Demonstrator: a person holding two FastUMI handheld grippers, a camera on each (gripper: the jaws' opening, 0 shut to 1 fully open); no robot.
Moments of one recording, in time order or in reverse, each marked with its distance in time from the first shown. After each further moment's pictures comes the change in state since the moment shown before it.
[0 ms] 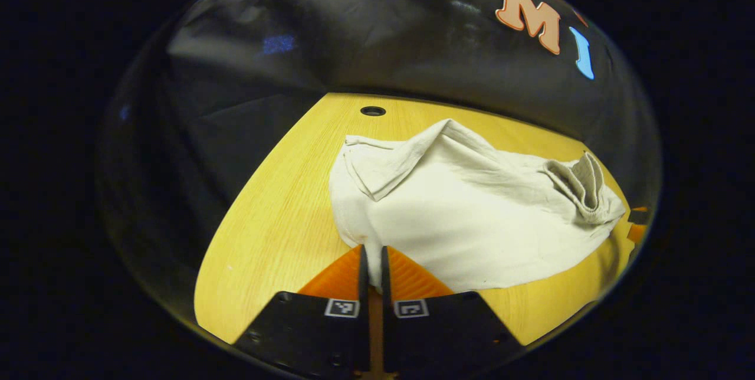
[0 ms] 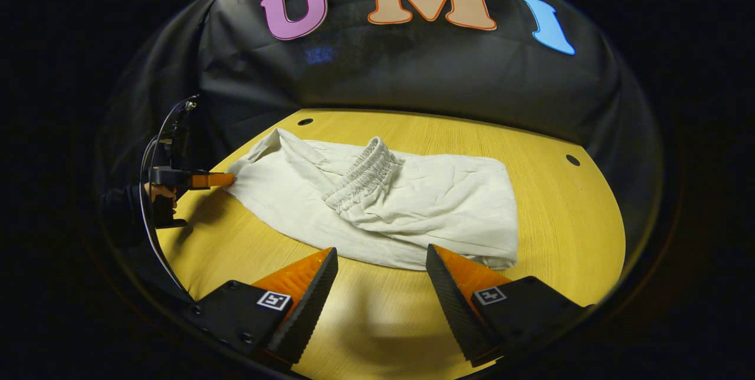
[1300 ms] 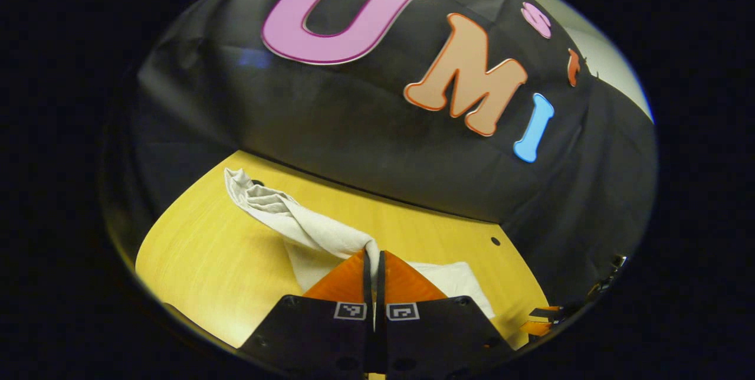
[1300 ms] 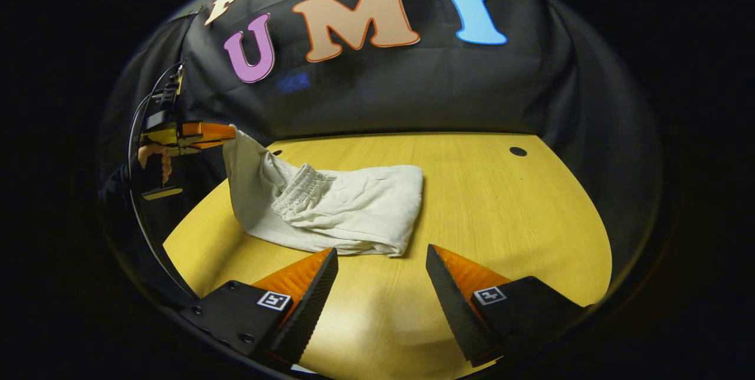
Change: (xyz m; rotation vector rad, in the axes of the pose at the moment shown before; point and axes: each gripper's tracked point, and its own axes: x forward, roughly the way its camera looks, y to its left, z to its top) left arm -0.062 -0.252 0.177 -0.142 -0.219 -0.316; right arm -0.084 -0.143 -0.003 0.143 -0.113 -0.042
